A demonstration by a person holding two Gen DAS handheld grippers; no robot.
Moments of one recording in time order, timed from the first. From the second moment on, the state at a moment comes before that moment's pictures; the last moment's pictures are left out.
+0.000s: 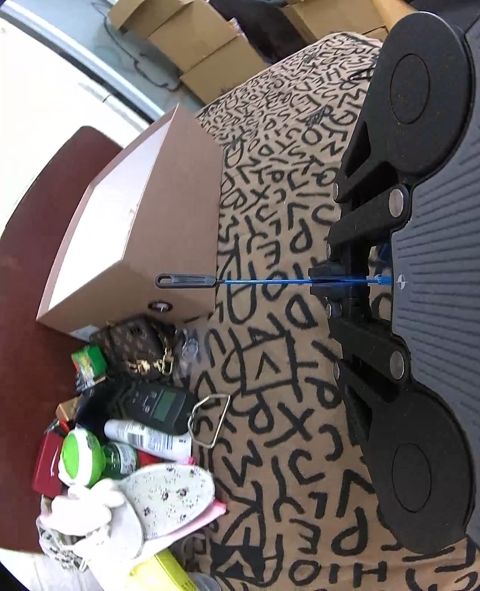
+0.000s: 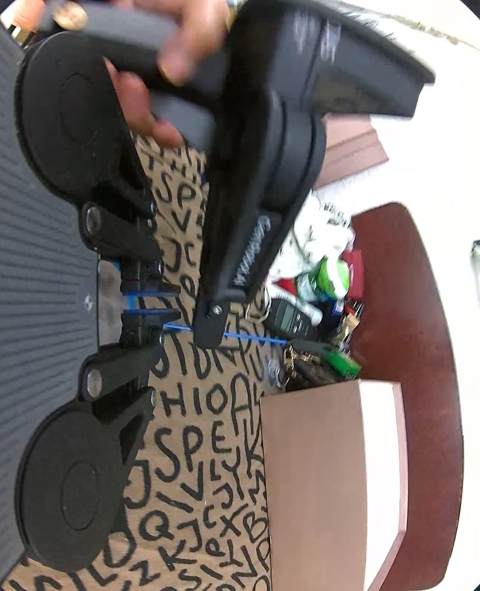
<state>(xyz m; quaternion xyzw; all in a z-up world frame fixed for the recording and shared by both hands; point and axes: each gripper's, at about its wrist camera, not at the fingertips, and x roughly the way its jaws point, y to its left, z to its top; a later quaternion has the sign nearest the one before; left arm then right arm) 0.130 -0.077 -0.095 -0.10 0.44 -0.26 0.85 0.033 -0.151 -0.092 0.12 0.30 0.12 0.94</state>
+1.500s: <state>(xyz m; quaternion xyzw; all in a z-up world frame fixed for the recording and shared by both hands) 0.343 -0.209 0.021 -0.17 0.31 -0.33 0.88 0.231 -0.319 0.023 0.03 0.18 0.07 0.98</state>
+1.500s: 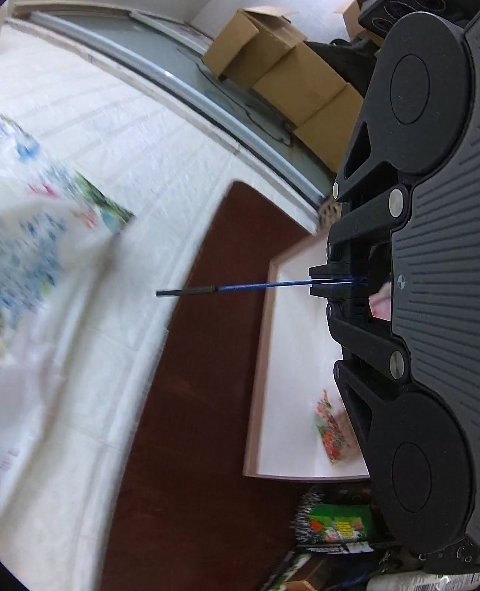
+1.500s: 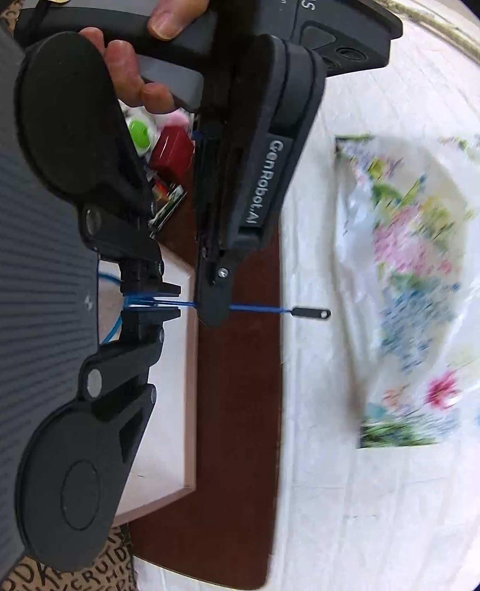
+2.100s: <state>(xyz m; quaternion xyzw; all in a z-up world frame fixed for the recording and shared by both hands) 0.338 -0.222 -0.019 -0.05 0.30 -0.29 0.91 0.254 -0.324 -0.042 0.02 0.25 0.03 0.97</state>
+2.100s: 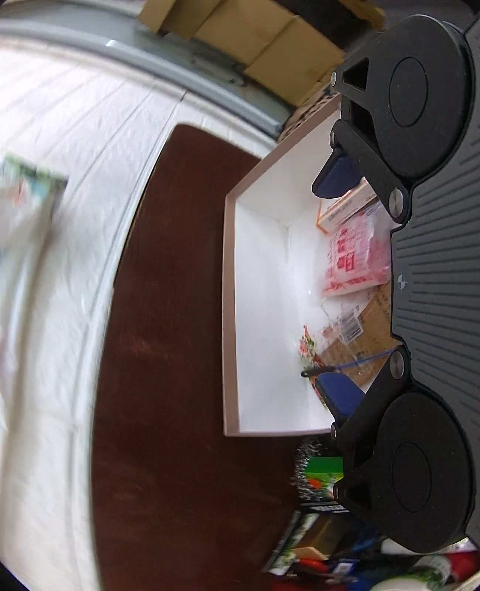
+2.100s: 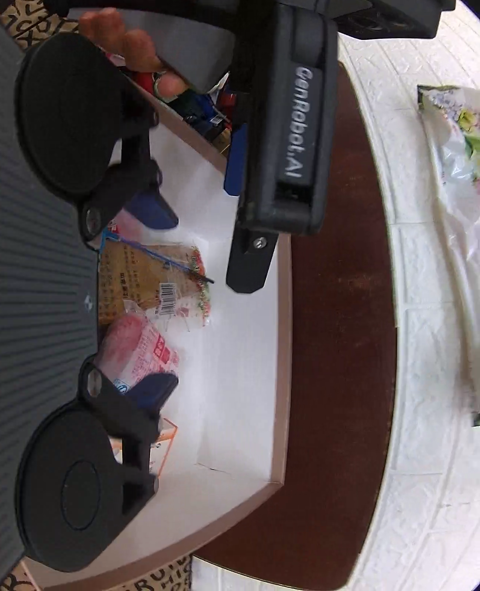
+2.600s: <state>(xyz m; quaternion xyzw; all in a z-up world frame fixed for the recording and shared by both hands) 0.279 -0.209 -0.009 -0.02 0.29 -0.28 0.91 0.220 -0.304 -0.028 0.03 0.28 0.01 0.96</state>
